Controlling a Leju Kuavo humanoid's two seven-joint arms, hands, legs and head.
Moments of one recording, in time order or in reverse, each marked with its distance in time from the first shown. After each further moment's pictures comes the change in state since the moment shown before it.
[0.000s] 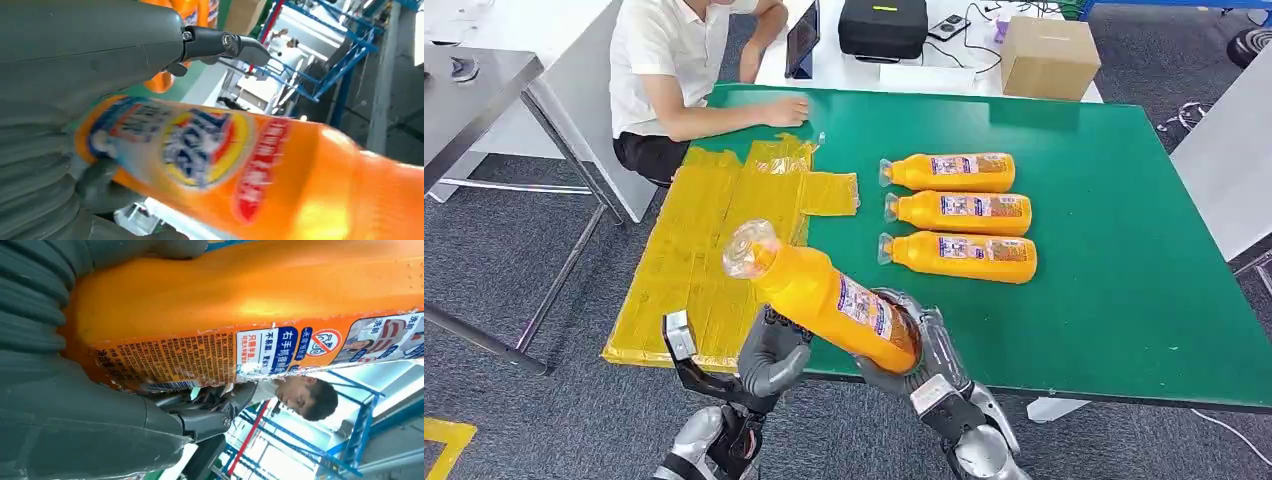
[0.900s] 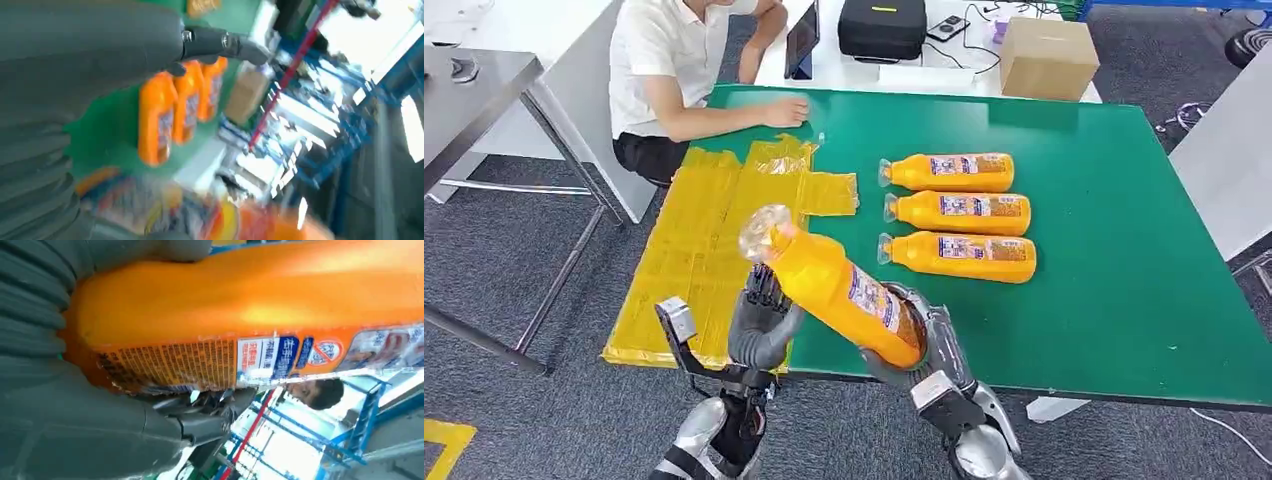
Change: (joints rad) left arm -0.041 -0.006 -0.014 -0.033 0.060 0.436 0.008; right arm -0.005 -0.005 0.023 0.009 0.027 -0.051 0.017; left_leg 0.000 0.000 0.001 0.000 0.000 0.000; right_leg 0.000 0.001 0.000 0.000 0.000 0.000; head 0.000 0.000
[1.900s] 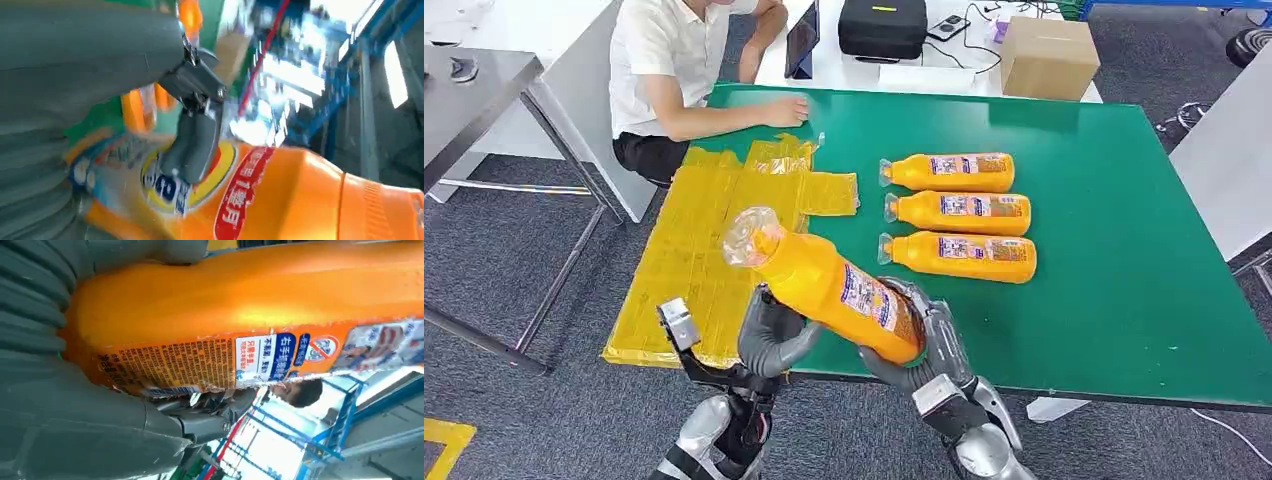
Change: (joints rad) left arm 0.012 0.013 -0.078 -0.082 0.011 -0.216 -0.009; right arm -0.011 -0.014 0.019 -0.045 -0.014 0.020 -0.010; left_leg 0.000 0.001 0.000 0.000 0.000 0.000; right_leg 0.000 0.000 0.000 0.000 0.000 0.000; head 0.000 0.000
